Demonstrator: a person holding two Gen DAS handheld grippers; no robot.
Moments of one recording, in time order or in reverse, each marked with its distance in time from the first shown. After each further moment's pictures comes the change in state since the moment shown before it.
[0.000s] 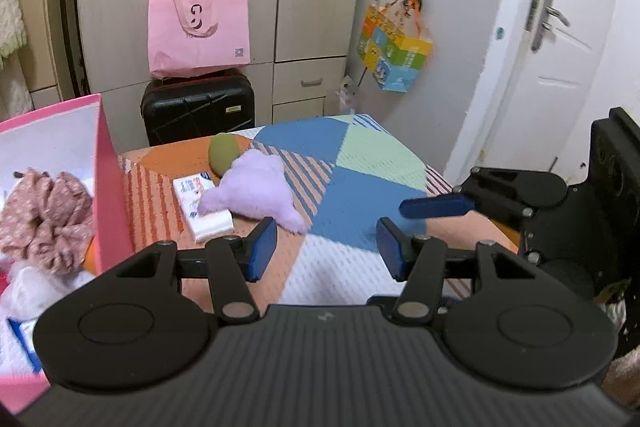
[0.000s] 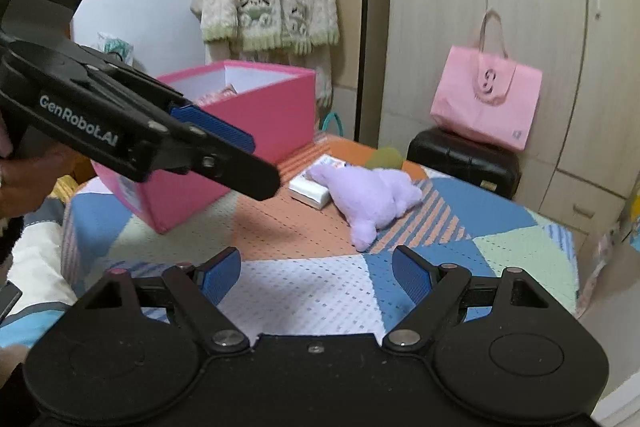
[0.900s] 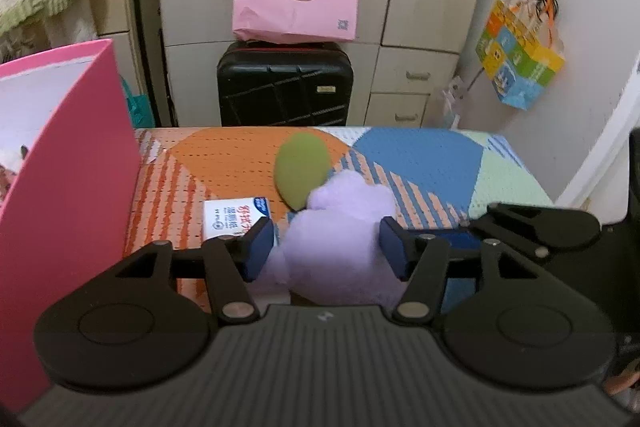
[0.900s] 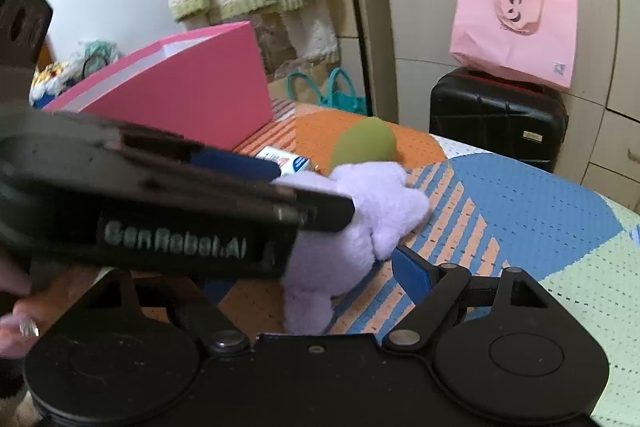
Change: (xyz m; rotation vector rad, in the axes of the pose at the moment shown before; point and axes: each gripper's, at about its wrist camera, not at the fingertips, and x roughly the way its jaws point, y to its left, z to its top) left arm 0.133 0.056 0.023 -0.188 0.059 0.262; right arm 0.133 -0.069 0.028 0.152 0.117 0.128
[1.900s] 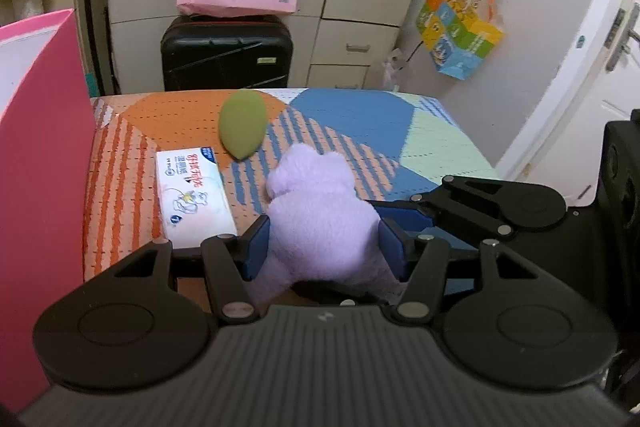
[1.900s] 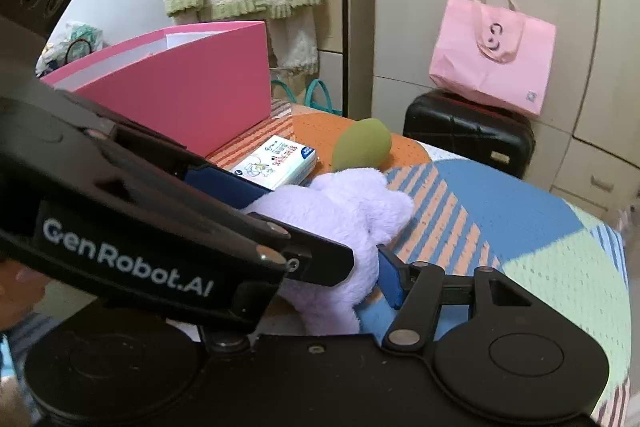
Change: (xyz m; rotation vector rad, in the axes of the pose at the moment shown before) left arm -0.027 -0.002 -0.019 0.020 0.067 -0.199; right arm -0.023 0.033 -0.018 -0.078 -0.032 -0.135
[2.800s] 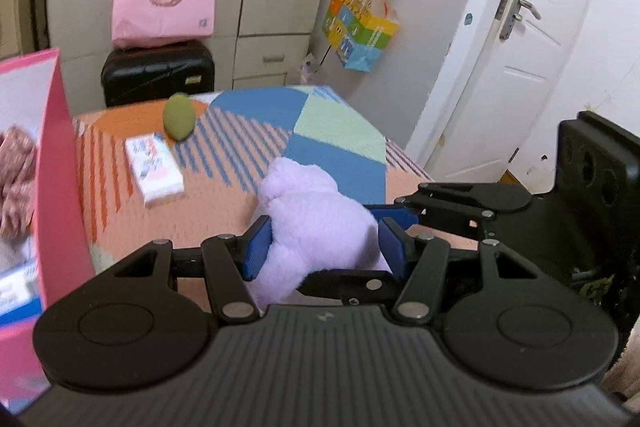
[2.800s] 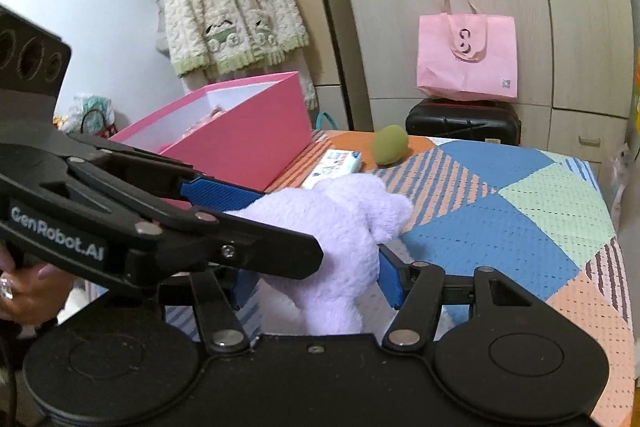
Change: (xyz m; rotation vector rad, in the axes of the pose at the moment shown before) left arm -0.104 -0.026 -0.049 0.133 -0.021 -0.188; right arm -0.098 0.052 -0.042 0.172 -0.116 0.033
